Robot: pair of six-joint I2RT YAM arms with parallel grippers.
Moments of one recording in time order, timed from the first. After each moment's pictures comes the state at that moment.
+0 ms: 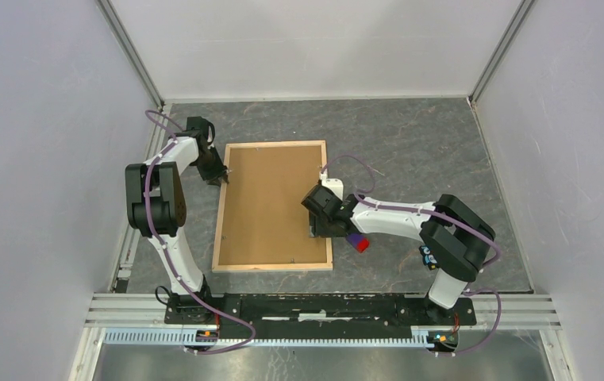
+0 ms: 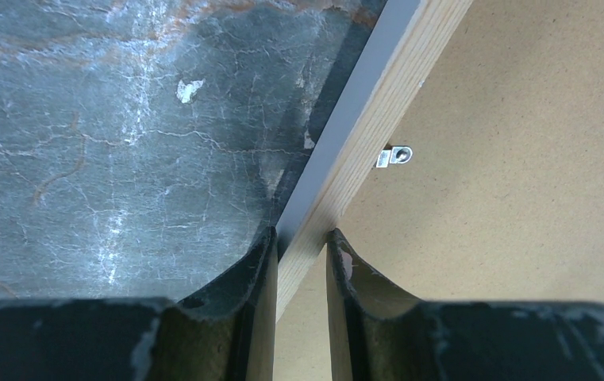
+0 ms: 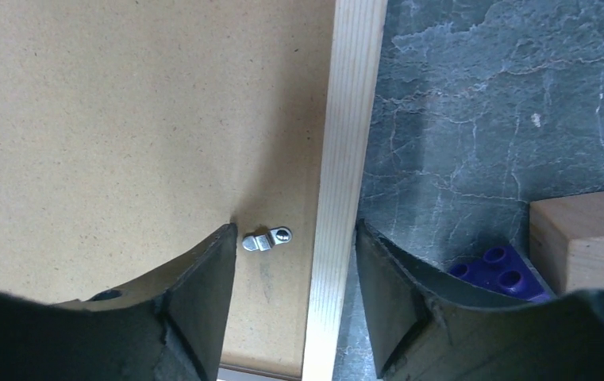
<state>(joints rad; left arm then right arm) 0.05 1.95 1.37 -0.68 0.06 -0.42 0.95 1.72 1.01 -0.42 0.27 0.84</state>
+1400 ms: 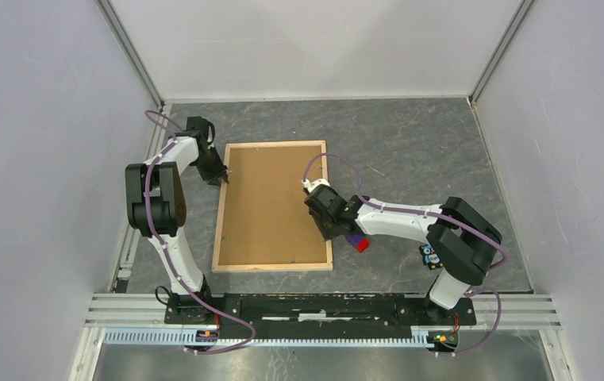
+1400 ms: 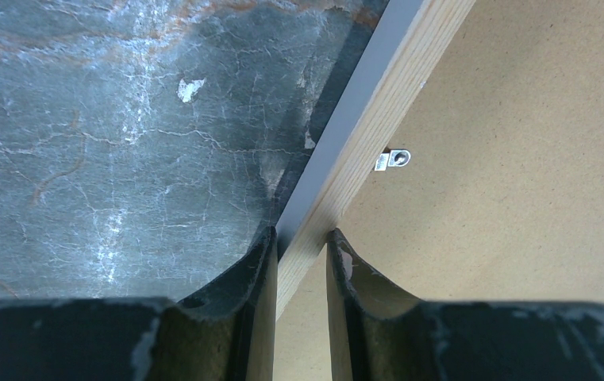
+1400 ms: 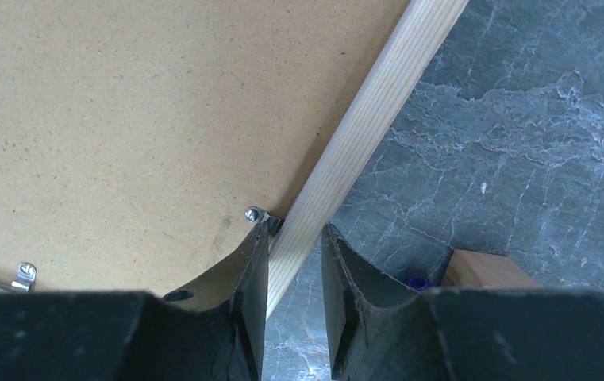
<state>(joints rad) 0.05 1.95 1.37 -0.68 0.06 -0.43 0.95 1.69 0.99 -0.39 0.24 0.39</state>
